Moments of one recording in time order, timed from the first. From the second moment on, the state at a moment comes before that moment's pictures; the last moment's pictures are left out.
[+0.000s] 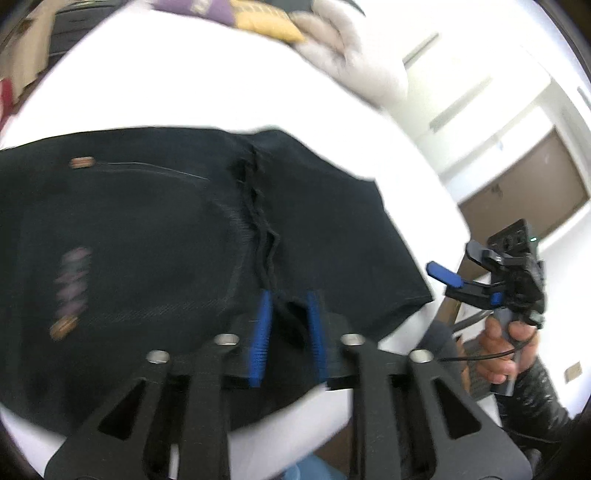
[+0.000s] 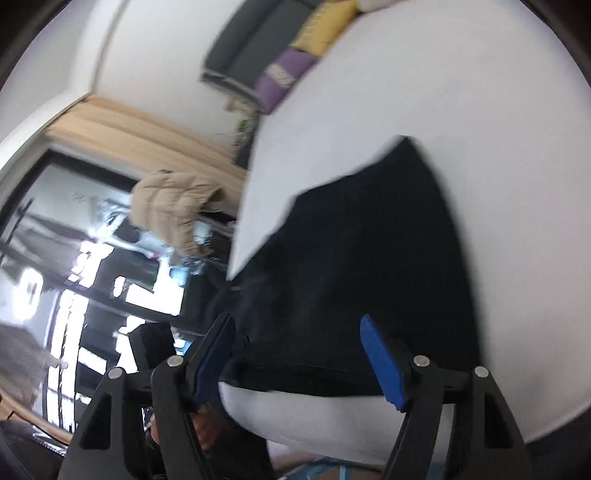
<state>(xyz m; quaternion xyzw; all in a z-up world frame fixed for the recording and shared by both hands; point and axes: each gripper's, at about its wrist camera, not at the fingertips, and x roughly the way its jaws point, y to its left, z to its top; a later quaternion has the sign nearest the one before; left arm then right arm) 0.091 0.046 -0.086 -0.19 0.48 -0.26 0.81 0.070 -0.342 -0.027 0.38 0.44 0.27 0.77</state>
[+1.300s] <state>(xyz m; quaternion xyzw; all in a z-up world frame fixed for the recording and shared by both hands) 0.032 0.262 -0.142 -0.58 0.35 -0.12 0.72 0.174 -0.195 -0.056 0.30 0.58 0.30 0.69</state>
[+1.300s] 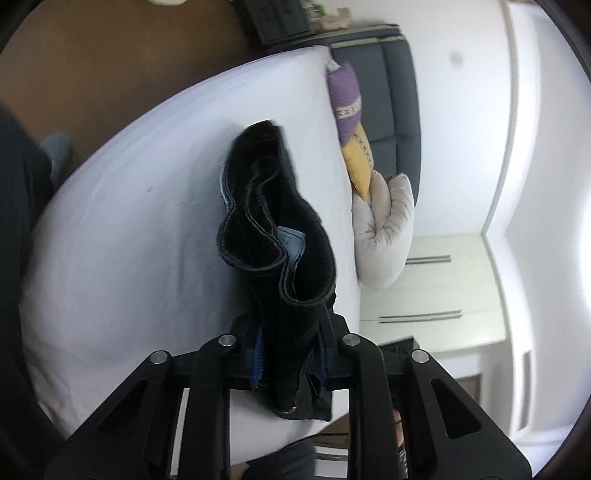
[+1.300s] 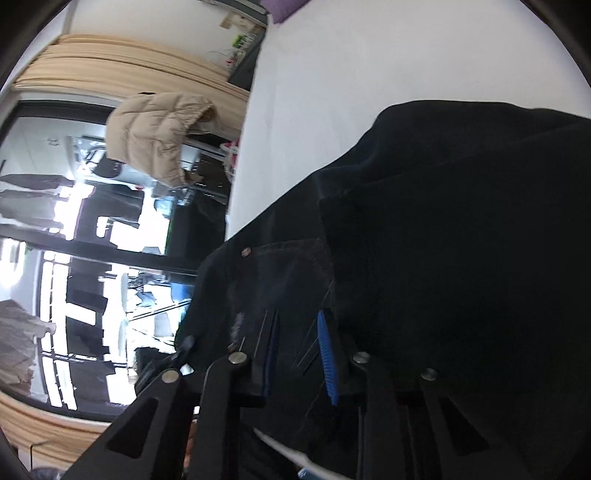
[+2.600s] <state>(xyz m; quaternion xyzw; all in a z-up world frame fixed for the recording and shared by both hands) 0.091 -0.099 -0.041 0.04 0.42 -0.29 0.86 0.168 -0.232 -0.017 0.26 0.57 0.32 0.71</state>
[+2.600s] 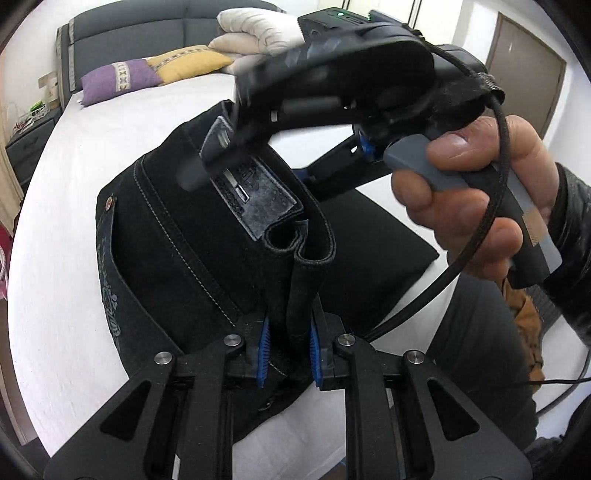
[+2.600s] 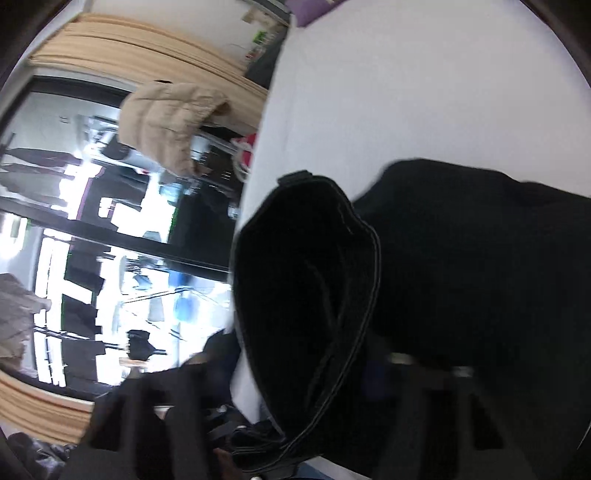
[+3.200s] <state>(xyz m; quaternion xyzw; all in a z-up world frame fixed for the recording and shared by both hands) 0.156 -0.224 -0.047 0.10 0.43 -0.37 0.82 0.158 -0.350 -0.015 0.24 0.53 0.25 0.77</state>
